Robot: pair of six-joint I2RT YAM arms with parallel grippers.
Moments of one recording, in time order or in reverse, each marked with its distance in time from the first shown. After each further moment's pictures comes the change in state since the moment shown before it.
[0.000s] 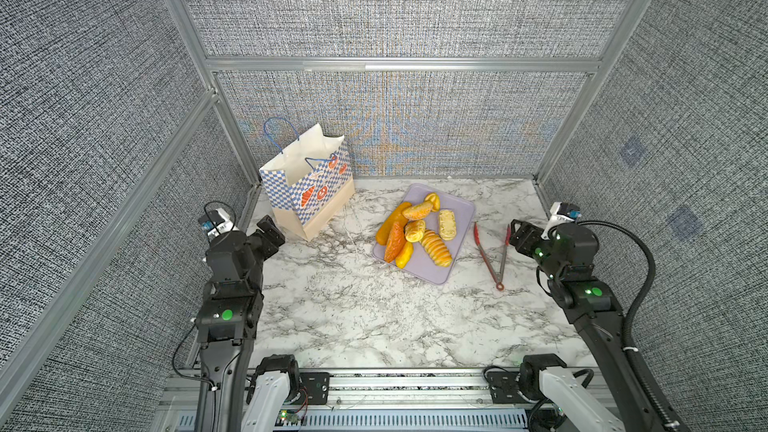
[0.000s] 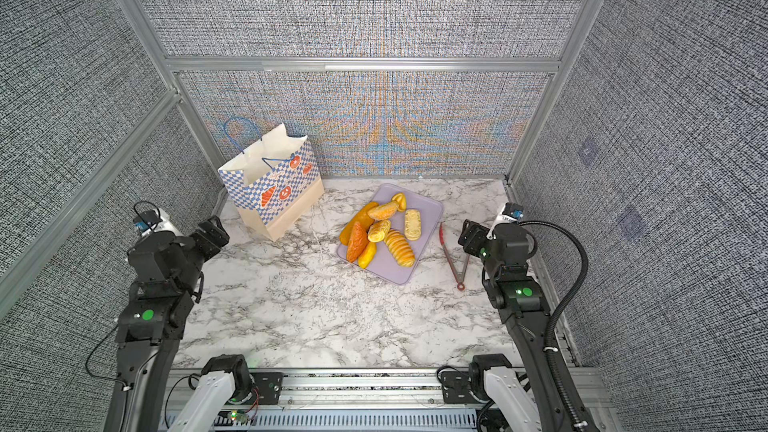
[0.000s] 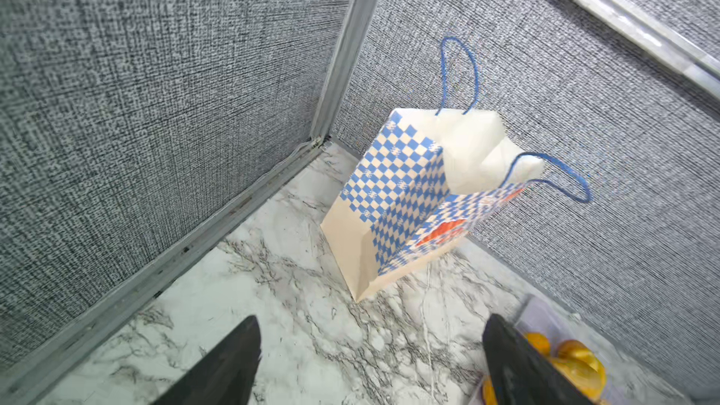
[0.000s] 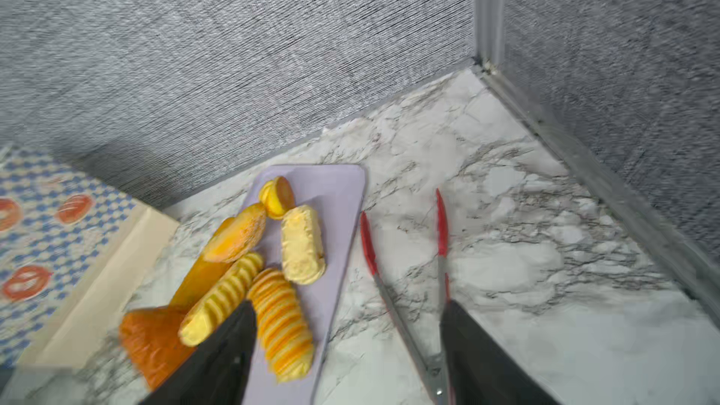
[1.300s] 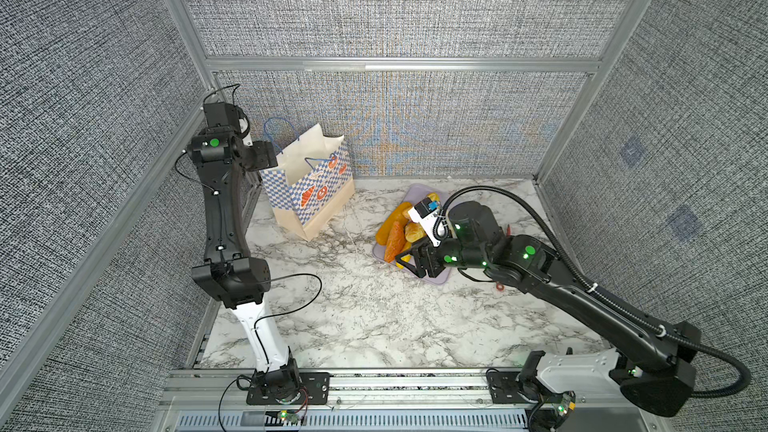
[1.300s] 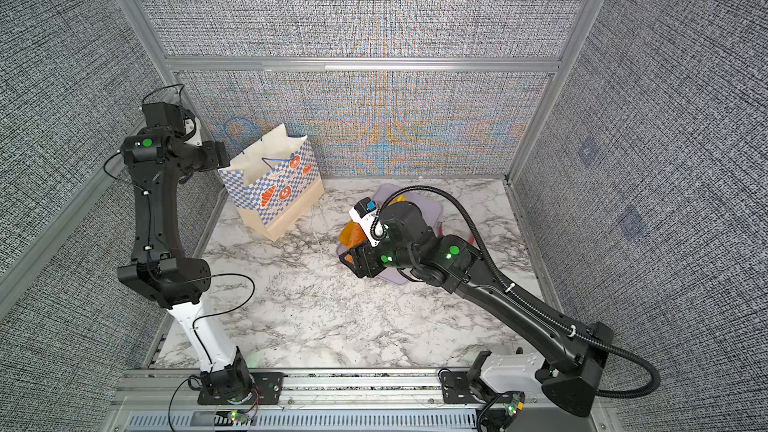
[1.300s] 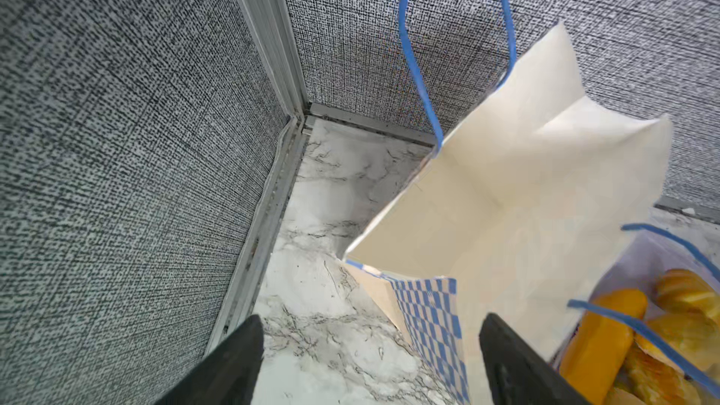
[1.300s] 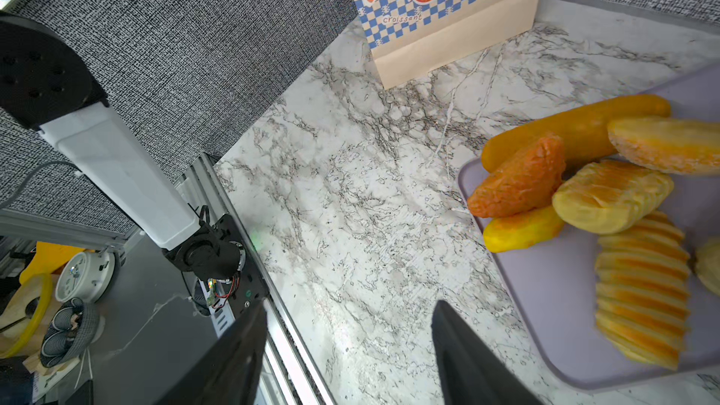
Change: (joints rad) left arm 0.124 1.261 1.441 -0.610 0.212 0.432; right arm 0.822 0.462 0.517 -0.256 -0.187 -0.157
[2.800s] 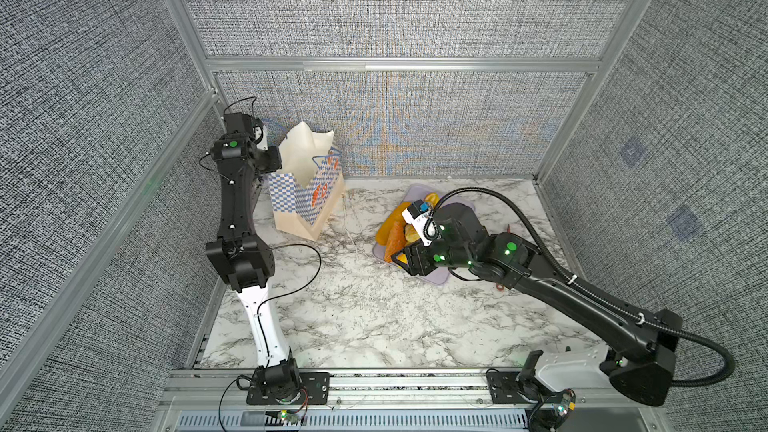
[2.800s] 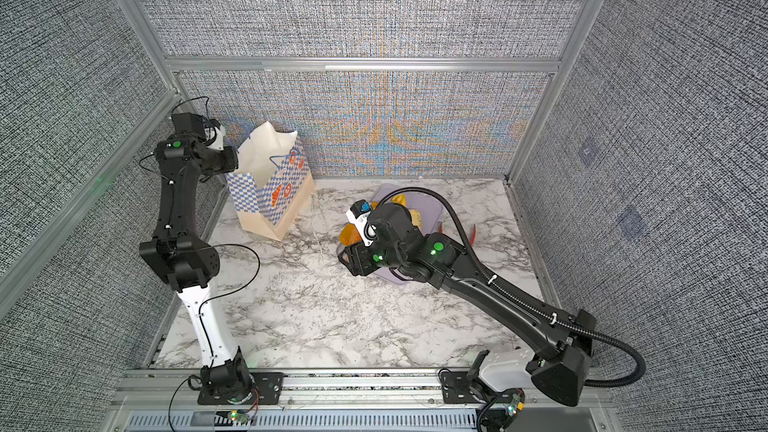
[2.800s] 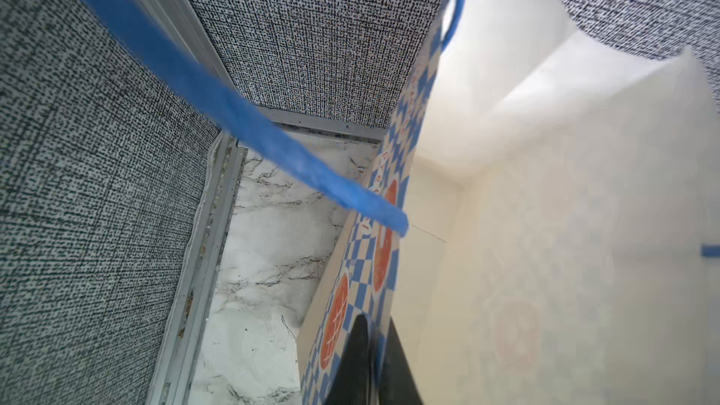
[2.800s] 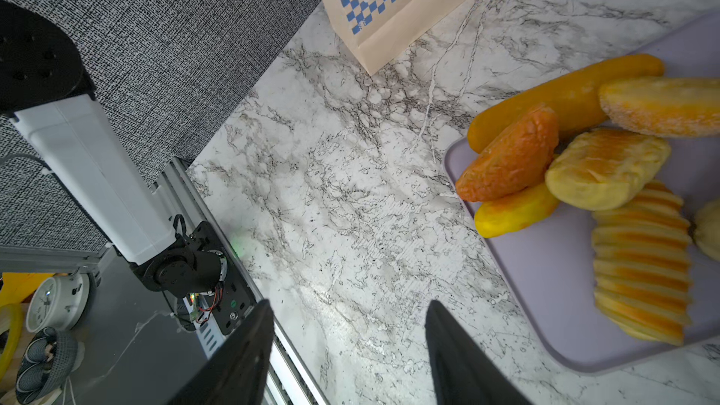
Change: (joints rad) left arm 0.000 0.168 0.008 0.115 0.148 0.025; right arm 0.006 0.048 -0.008 -0.001 0.080 0.062
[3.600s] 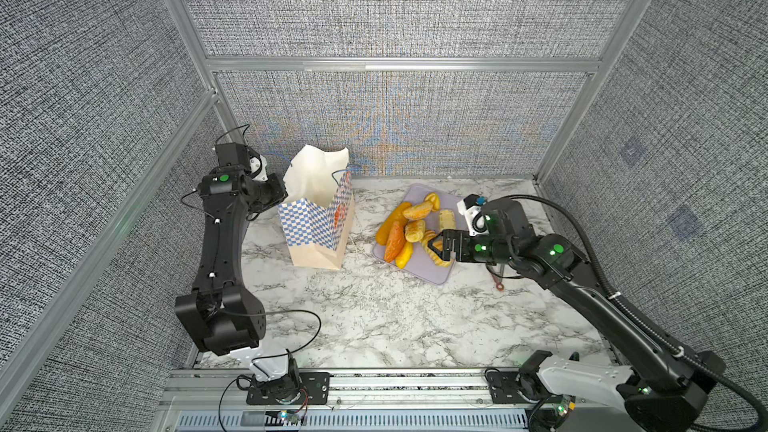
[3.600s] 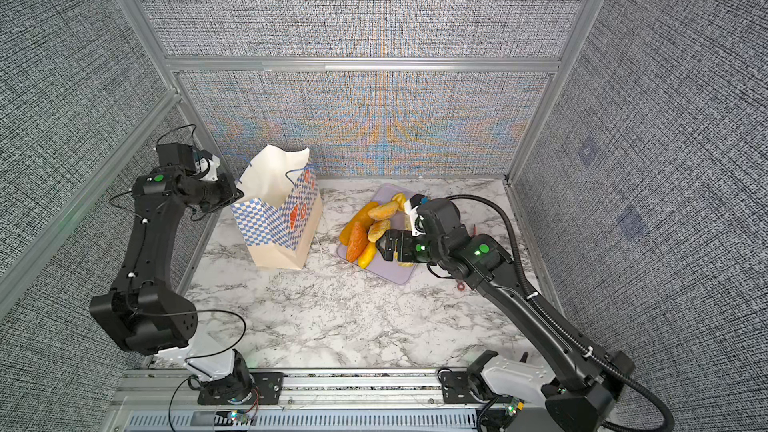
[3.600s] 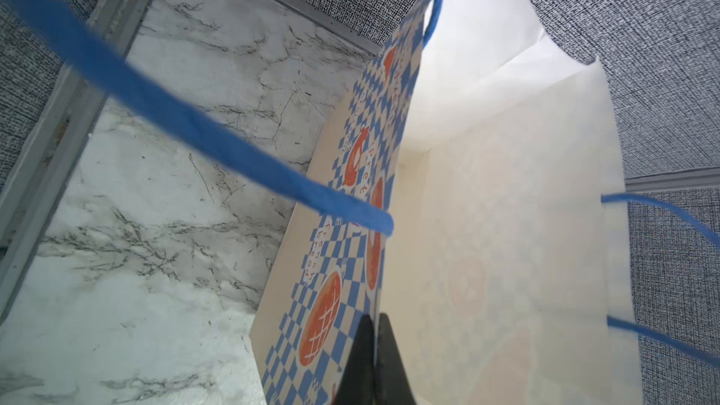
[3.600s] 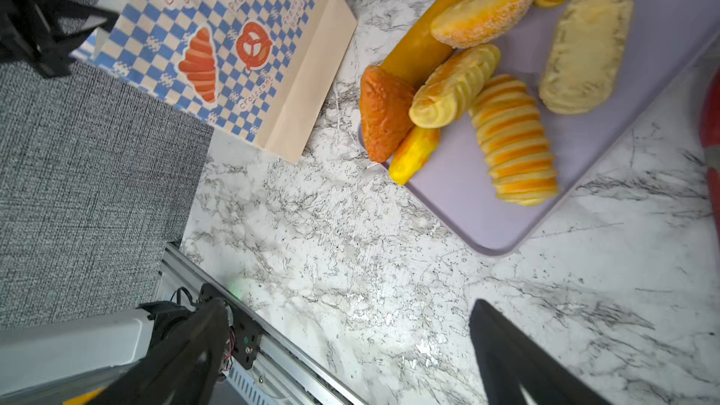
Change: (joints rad) left arm 0.000 -0.617 -0.801 0.125 0.177 -0.260; right arm -0.277 -0.212 -0.138 -0.122 -0.057 0.243
